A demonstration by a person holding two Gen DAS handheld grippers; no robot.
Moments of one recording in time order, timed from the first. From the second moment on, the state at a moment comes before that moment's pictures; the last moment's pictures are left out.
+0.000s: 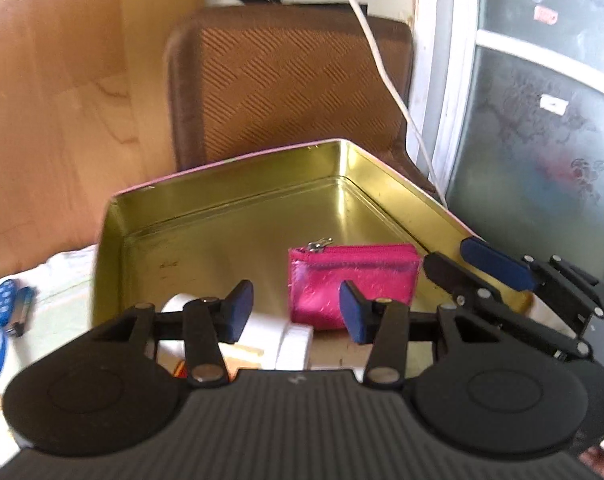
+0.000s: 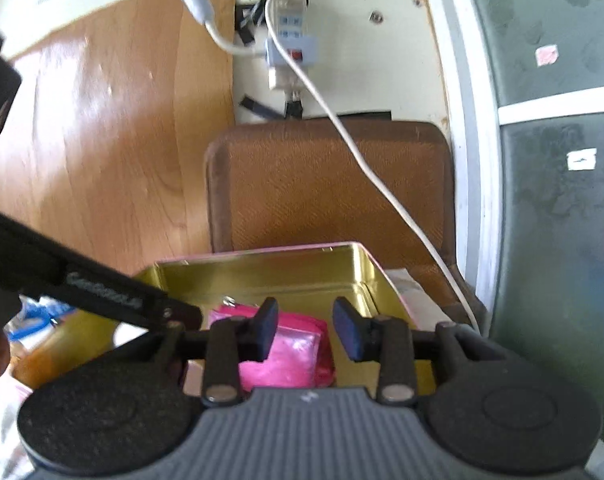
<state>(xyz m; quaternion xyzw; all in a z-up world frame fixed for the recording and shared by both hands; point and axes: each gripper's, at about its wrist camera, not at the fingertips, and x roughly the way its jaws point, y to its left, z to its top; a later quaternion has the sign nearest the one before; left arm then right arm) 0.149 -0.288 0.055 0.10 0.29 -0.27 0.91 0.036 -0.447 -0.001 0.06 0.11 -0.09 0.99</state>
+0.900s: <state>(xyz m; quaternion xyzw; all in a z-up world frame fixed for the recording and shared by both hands) 0.085 -0.137 0.017 0.08 0.30 -0.18 0.93 -0.036 -0.338 -0.018 0.14 0.16 -0.02 0.98</state>
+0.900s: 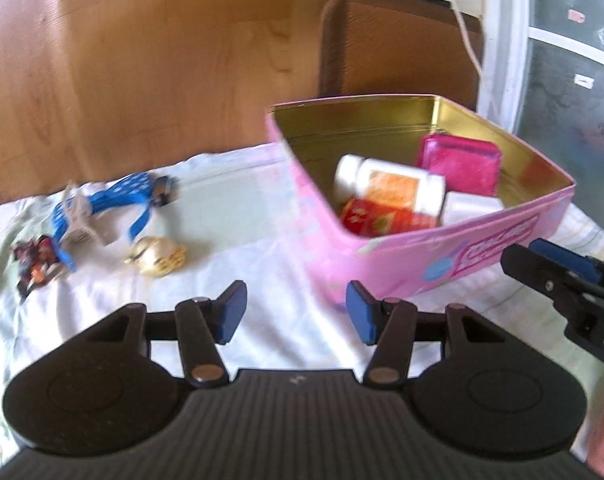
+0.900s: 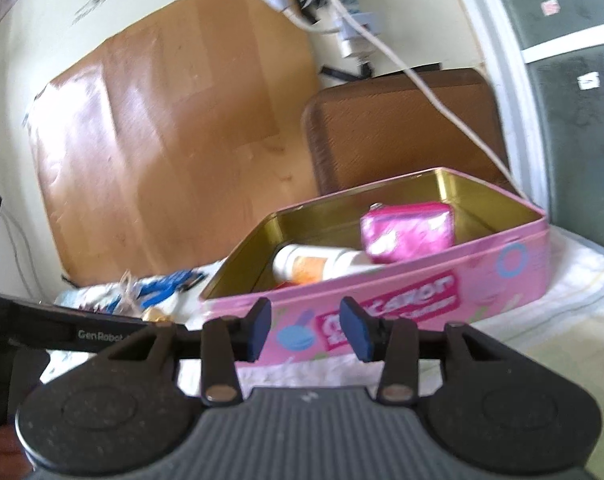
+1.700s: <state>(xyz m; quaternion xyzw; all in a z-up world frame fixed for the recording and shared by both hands) 0.114 -0.005 -0.027 0.05 0.32 -0.06 0.95 0.001 -0.238 -0.037 0.06 0.23 0.06 0.97</state>
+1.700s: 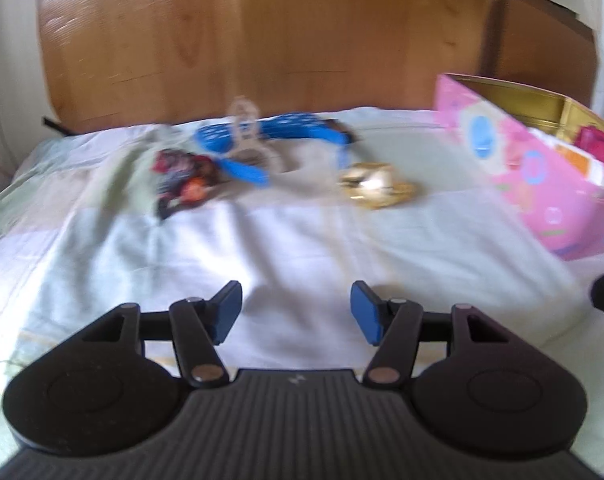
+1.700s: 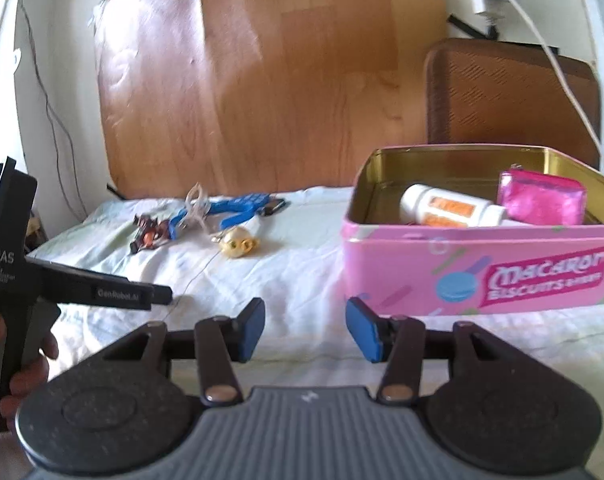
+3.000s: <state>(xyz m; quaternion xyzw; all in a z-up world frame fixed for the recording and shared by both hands) 0.116 0.054 -0.020 -0.03 0.26 -0.02 0.97 0.045 -0.172 -0.048 -0.02 0.28 0.10 0.95</state>
